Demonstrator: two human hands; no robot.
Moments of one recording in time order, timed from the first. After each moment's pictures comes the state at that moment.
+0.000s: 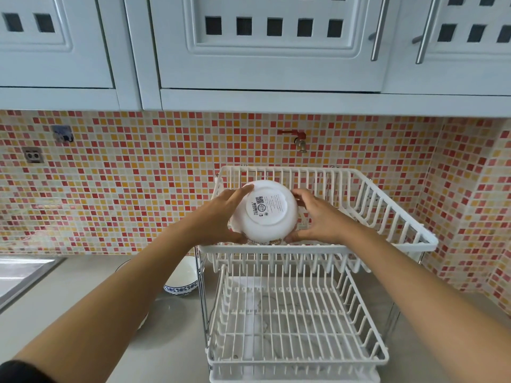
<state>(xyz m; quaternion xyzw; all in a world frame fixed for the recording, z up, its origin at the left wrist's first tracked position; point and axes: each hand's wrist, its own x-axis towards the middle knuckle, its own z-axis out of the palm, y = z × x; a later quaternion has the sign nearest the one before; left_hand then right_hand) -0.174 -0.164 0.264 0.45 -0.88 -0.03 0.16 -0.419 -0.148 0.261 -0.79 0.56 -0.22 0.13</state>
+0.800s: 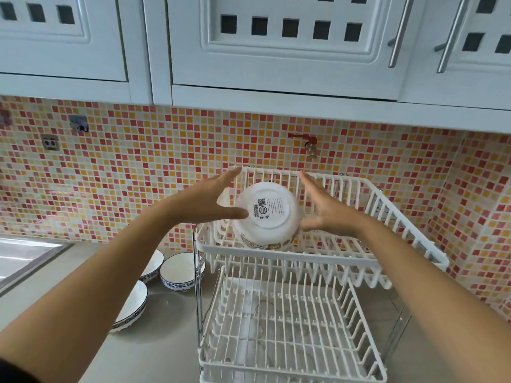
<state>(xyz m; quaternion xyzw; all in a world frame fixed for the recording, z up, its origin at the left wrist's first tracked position) -0.160 -0.158 0.299 0.50 -0.84 -0.09 0.19 -0.418 -0.139 0.296 -0.80 0.52 -0.20 0.21</state>
